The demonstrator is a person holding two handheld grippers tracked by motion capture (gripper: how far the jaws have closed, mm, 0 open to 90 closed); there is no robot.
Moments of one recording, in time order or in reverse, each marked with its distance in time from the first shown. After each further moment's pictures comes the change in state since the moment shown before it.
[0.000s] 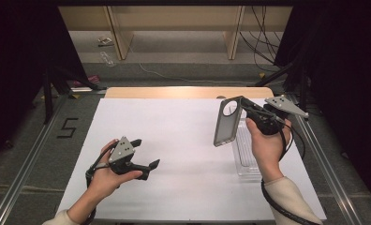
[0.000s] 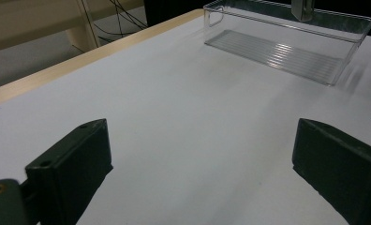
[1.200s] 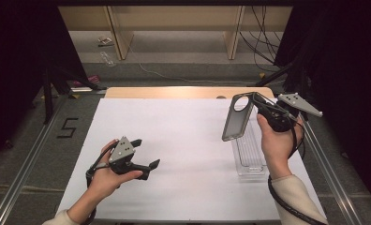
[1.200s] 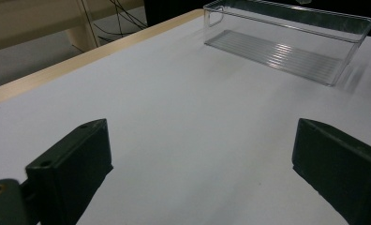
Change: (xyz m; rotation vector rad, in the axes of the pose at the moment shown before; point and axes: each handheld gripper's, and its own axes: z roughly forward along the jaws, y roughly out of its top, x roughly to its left) left arm 0.000 0.000 0.001 0.001 0.000 0.000; right arm -0.023 0.008 -0.008 -0.034 -0.055 0.033
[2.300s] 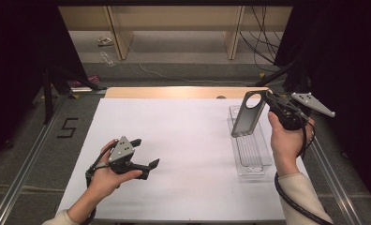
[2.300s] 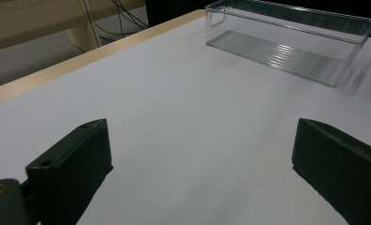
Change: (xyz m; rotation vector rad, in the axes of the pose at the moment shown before) left arm 0.001 0.000 0.000 -0.003 0.005 -0.007; right arm -0.027 0.002 -0.004 -0.020 -0.079 0.034
